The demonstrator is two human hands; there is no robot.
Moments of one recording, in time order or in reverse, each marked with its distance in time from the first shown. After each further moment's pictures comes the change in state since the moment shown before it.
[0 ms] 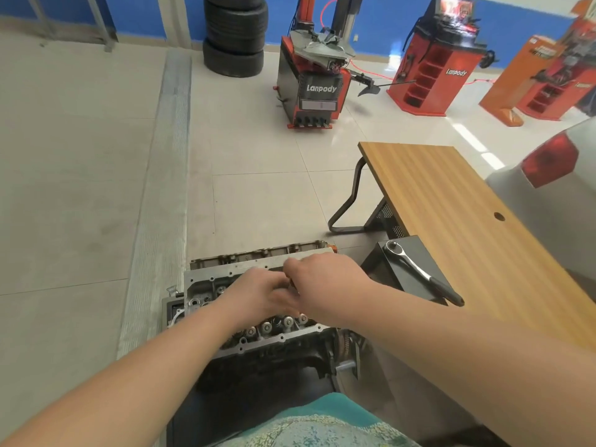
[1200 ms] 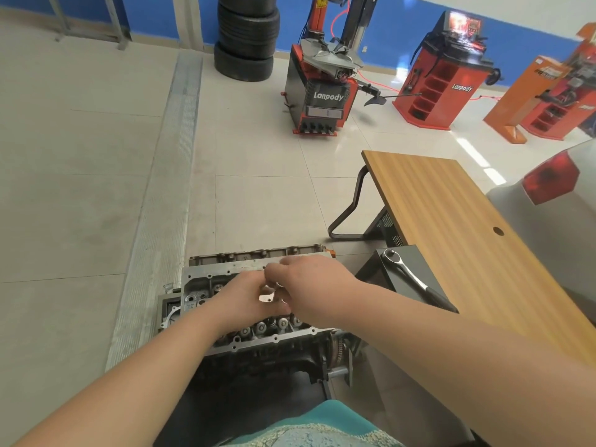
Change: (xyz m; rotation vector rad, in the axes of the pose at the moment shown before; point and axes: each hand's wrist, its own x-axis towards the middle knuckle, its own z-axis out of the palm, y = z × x) left_hand -0.013 -0.008 0.003 -0.159 0.077 -0.001; right_hand 0.006 -0.003 -0.002 -0.007 -0.065 -0.137
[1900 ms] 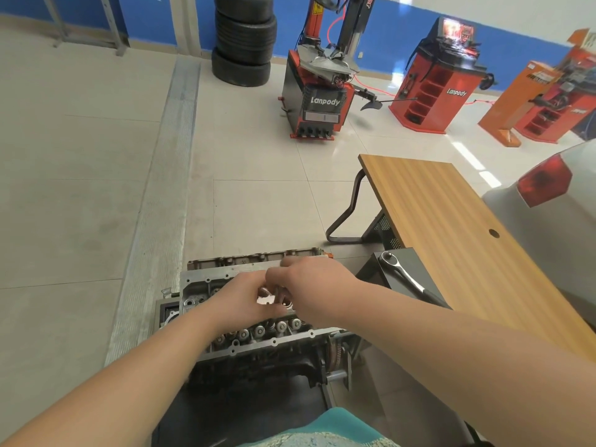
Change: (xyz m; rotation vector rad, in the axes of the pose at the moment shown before) left_hand 0.003 -0.001 -0.005 0.031 -0.015 0.011; right_hand -0.002 0.001 -0.007 0.046 -0.050 0.031
